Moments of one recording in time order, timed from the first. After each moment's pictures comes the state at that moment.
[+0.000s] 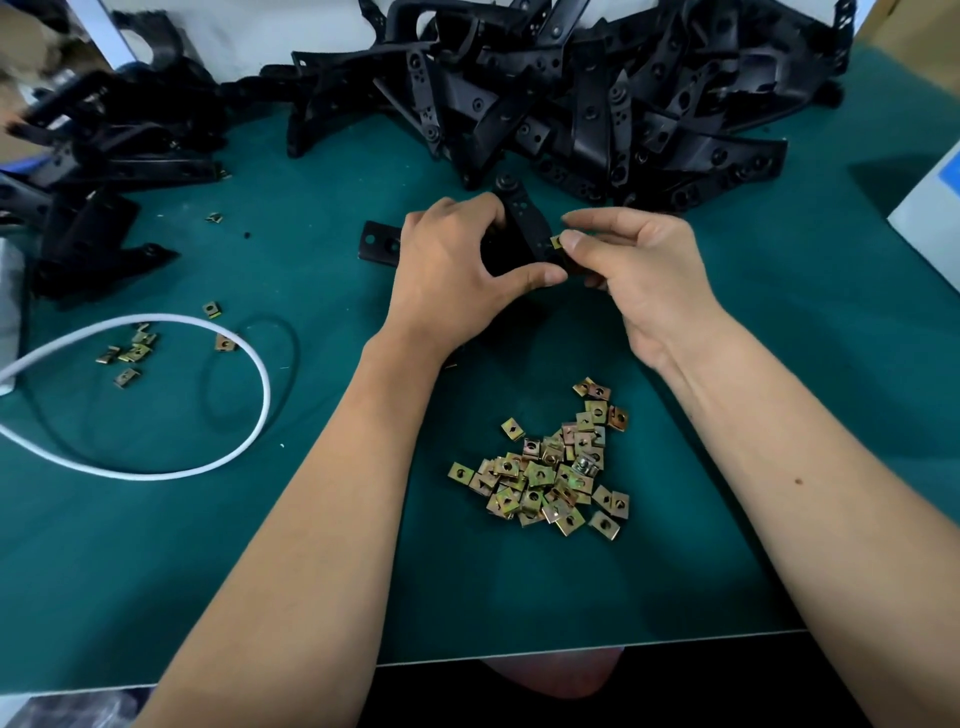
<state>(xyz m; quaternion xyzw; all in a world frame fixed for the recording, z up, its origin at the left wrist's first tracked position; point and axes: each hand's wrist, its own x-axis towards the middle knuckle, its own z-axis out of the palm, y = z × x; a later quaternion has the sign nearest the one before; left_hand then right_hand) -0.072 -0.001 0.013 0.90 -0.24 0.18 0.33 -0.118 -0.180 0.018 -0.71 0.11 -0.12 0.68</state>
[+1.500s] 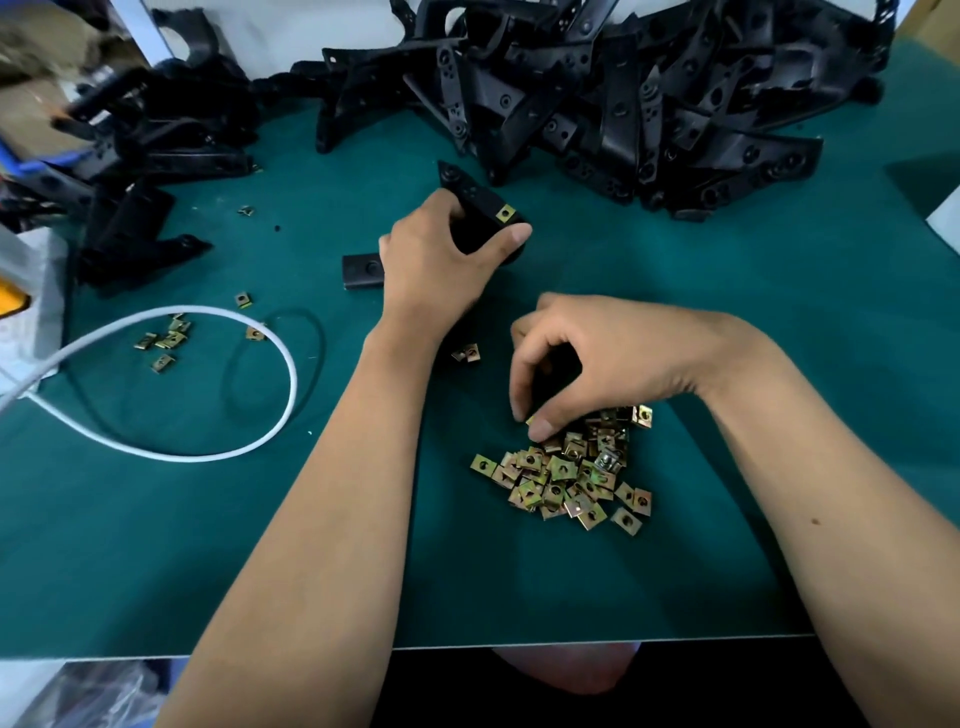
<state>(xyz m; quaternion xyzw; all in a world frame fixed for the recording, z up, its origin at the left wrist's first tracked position) -0.059 0.022 0.008 0.90 -0.08 0.15 0.40 -0.143 -0.153 0.045 -0.88 -0.31 0.23 0.29</state>
